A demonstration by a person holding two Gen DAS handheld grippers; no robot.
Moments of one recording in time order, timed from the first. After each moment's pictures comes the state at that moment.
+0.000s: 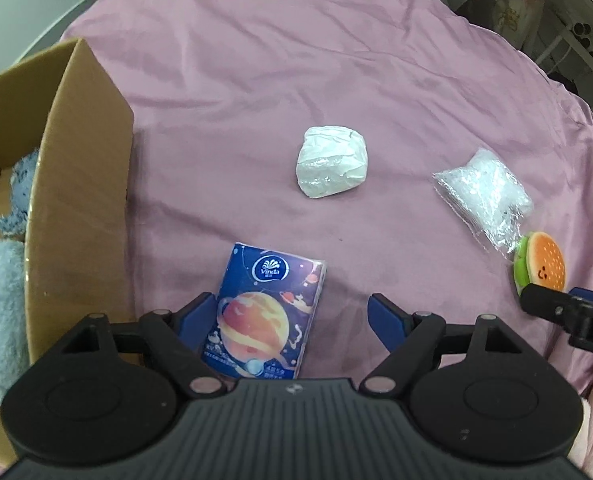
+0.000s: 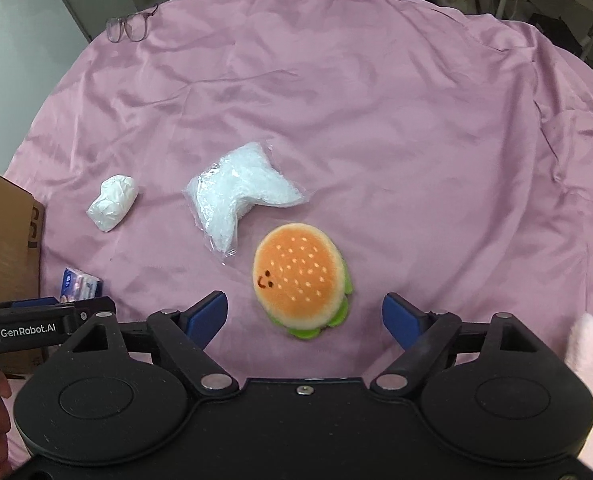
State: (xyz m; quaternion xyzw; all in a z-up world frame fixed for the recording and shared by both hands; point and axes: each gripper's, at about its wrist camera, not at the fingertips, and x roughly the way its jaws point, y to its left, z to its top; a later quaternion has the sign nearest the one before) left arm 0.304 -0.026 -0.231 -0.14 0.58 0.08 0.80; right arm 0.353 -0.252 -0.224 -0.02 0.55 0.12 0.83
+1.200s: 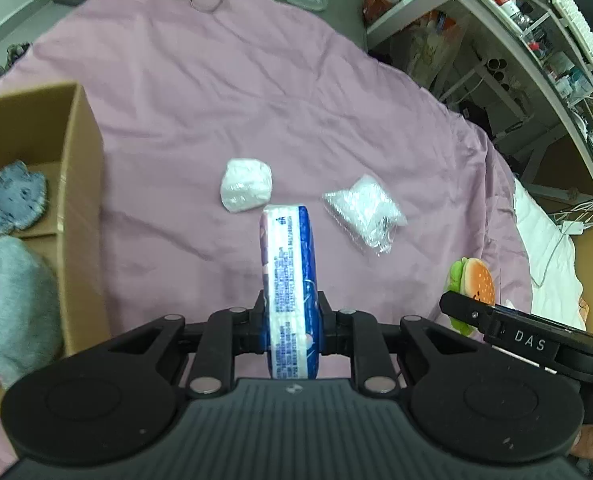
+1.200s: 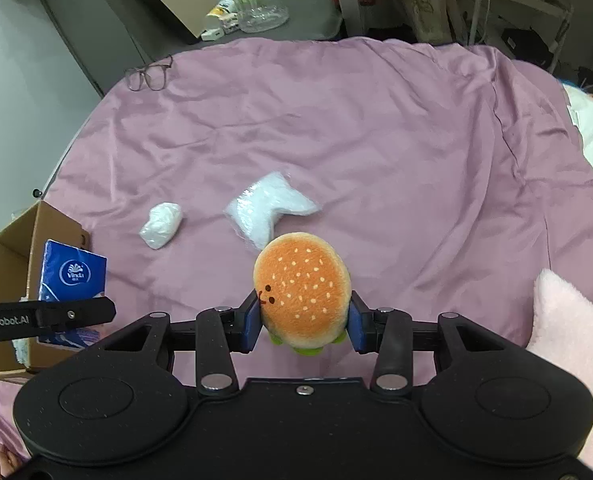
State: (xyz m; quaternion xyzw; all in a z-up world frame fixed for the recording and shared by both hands) left arm 0.269 -0.015 -0.164 -0.22 0.52 -0.04 0.82; right arm 0.302 -0.257 -0.168 0.03 0.50 0.11 0.86
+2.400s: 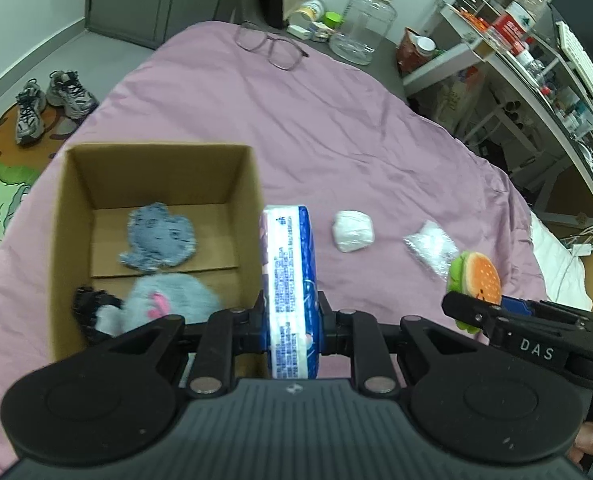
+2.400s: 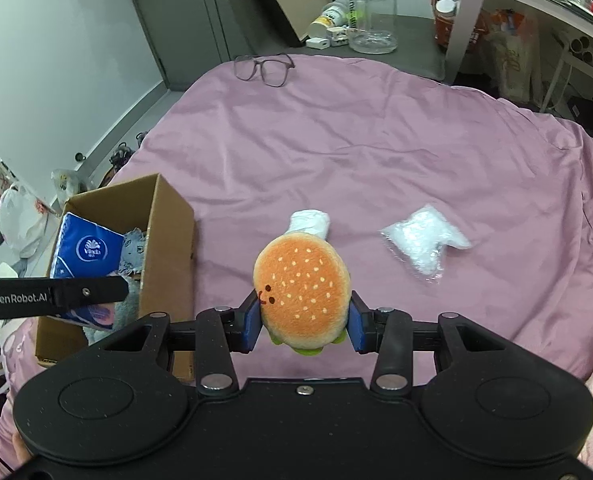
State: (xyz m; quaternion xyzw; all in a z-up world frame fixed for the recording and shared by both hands) left arm 0.223 0.102 -0.137 -0.21 0.49 -0.01 0.85; right arm 0.266 -0.120 -0.136 -0.04 0.47 0.17 0.86
